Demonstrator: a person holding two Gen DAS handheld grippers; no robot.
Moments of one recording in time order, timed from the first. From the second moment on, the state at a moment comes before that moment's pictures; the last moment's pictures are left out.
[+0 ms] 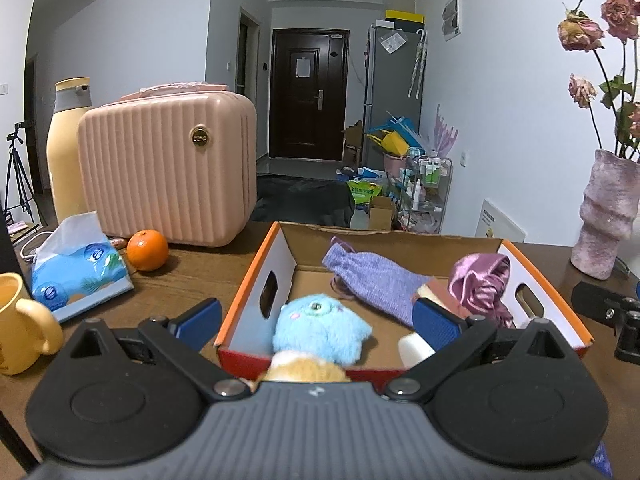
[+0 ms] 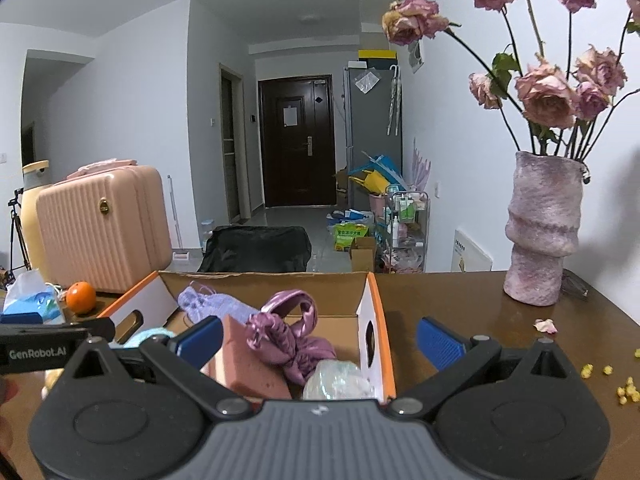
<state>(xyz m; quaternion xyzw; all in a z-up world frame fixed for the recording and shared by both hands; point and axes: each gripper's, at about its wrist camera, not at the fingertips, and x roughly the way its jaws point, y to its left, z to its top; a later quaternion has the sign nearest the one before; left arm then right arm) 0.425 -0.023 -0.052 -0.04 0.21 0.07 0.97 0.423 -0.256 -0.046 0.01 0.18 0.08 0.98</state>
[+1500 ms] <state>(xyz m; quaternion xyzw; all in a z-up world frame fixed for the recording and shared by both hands) 0.293 -0.045 -0.107 0.00 0.33 0.02 0.94 0.276 -0.262 -0.089 0.01 0.21 0.06 0.98</state>
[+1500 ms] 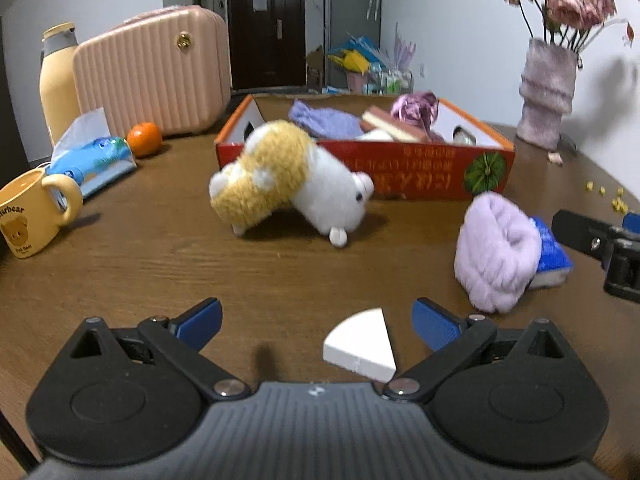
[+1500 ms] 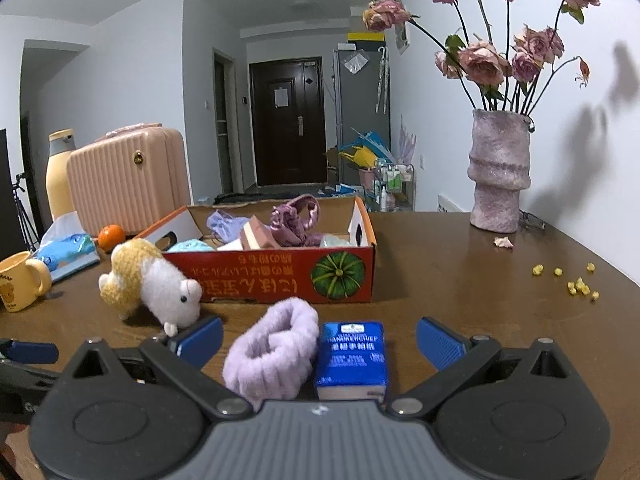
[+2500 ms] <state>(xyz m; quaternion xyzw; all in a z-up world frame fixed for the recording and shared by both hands) 0.299 -0.048 -0.115 0.01 0.33 -0.02 0.94 0.283 -0.248 -0.108 0.00 0.24 0.07 0.97</state>
